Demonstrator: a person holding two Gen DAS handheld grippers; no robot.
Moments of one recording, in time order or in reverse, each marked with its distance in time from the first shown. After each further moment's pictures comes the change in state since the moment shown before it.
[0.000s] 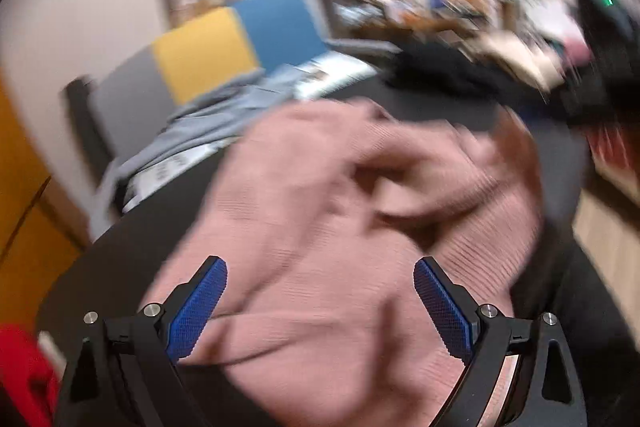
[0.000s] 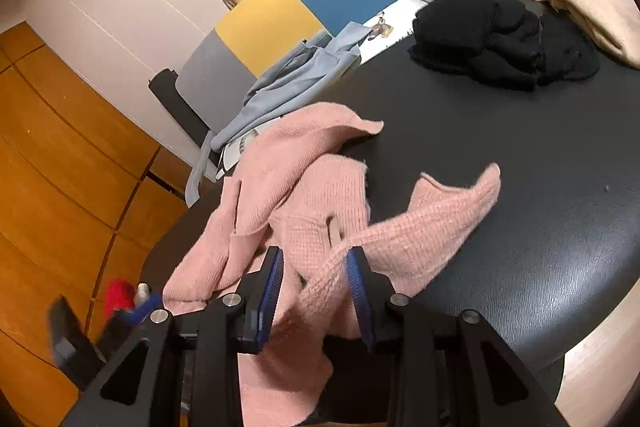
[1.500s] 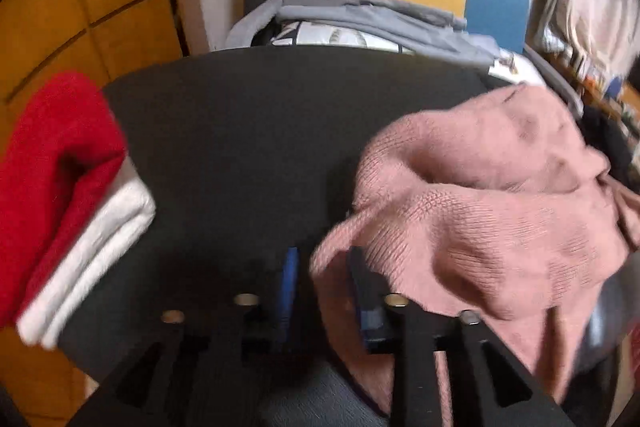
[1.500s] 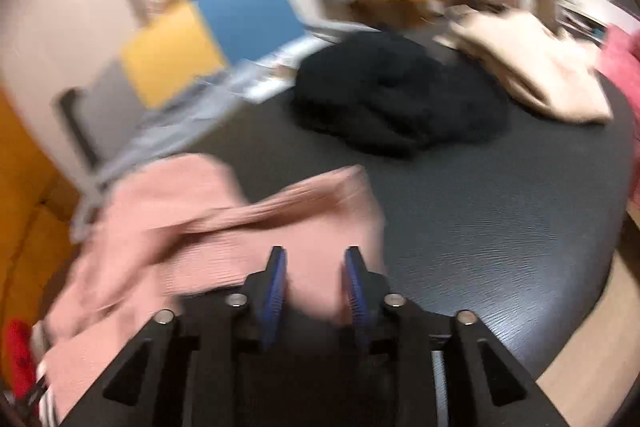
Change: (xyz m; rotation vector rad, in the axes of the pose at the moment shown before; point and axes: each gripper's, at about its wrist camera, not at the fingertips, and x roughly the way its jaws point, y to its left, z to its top) left arm -0.023 0.163 -0.106 -0.801 0.193 0.241; right arm 0.032 -0.049 0.047 -0.033 -0.063 -0.334
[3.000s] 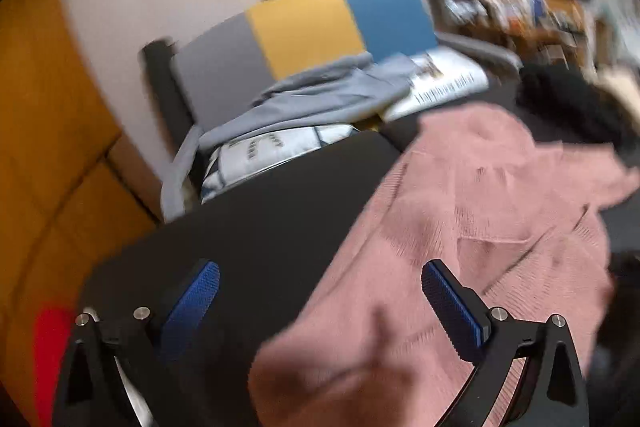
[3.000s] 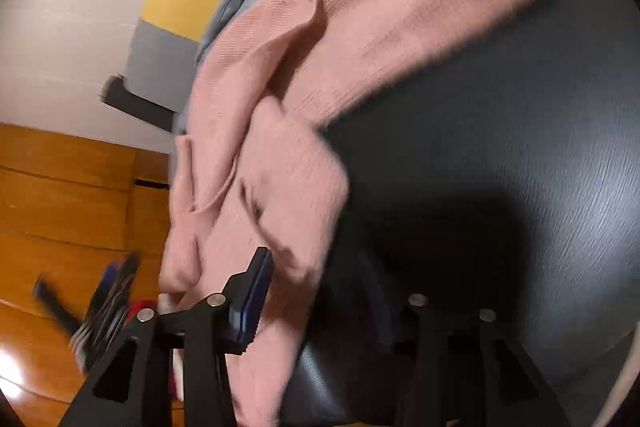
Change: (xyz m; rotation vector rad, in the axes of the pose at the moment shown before) left arm 0.023 -0.155 0.093 0.611 -0.190 0.082; right arm 0.041 0.019 -0.057 0.355 0.375 0.397
